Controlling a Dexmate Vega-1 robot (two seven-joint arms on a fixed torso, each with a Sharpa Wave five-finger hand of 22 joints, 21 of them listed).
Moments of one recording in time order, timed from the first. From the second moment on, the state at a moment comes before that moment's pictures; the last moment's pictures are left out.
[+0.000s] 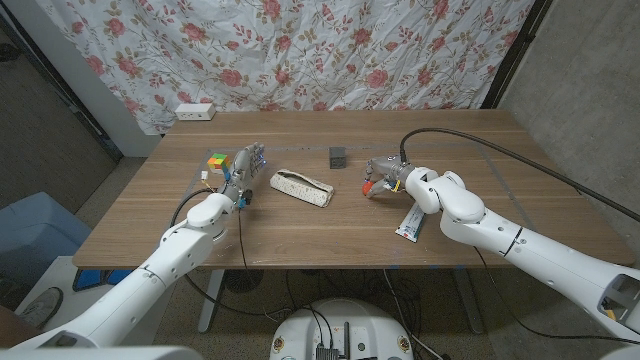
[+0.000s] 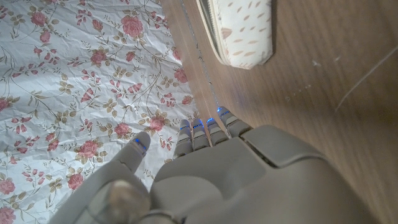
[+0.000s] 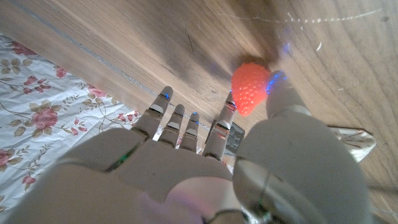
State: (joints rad) left arm 1.00 0.63 0.34 -1.58 -0.63 -0.07 0.19; left_hand 0.02 0.08 0.69 0.15 0.21 0.13 0.03 0.18 0.17 0.07 -0.01 0.20 0.17 0.00 -0.01 0.18 0.17 0.06 0.00 0.19 0.17; right arm -0.70 -0.77 -0.82 -1.89 -0.91 -0.40 0.38; right_hand 0.85 -0.06 0.40 -0.17 0.18 0.70 -0.22 0.53 0.24 0.15 -0.06 0.23 0.20 0.11 0.00 0.29 0.25 0.34 0.04 0.20 0.16
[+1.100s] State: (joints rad) left arm 1.00 0.73 0.34 -1.66 -0.58 -0.04 0.14; left_hand 0.10 0.11 0.73 -0.05 0.18 0.26 -0.06 0.20 0.17 0.11 -0.05 0.20 0.17 0.02 -0.03 0.18 0.16 0.08 0.00 0.19 0.17; right arm -0.71 -0.79 -0.78 -1.95 -0.91 -0.39 0.37; right_hand 0.87 -0.07 0.40 -0.17 0.18 0.75 -0.22 0.55 0.25 0.17 -0.05 0.23 0.20 0.11 0.00 0.29 0.25 0.35 0.02 0.20 0.16
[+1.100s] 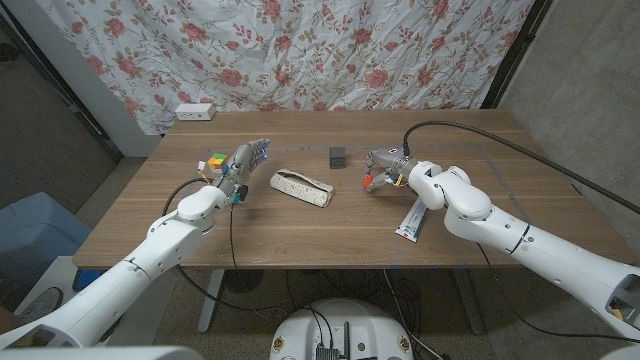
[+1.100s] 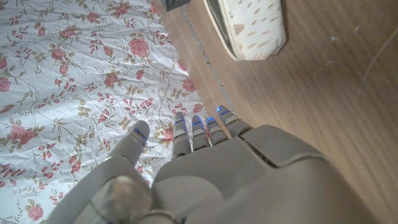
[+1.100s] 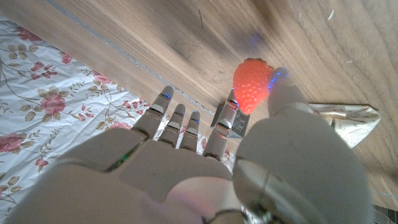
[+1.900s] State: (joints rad) left arm 0.95 0.89 0.38 -1.78 -0.38 0.09 0.11; left_hand 0.27 0.10 0.76 -0.19 0.18 0.40 -0.16 0.22 0.17 0.20 -0.14 0.20 0.17 0.08 -0.04 0.18 0.16 0.15 -0.01 0.19 0.16; right arm -0.73 -0.80 -0.76 -1.97 -0.89 -0.41 0.38; right_hand 0.87 -0.07 0.39 -0.16 0.18 0.75 -0.22 0.55 0.25 0.18 -0.05 0.23 0.20 0.11 0.00 0.29 0.26 0.35 0.03 0.20 0.16
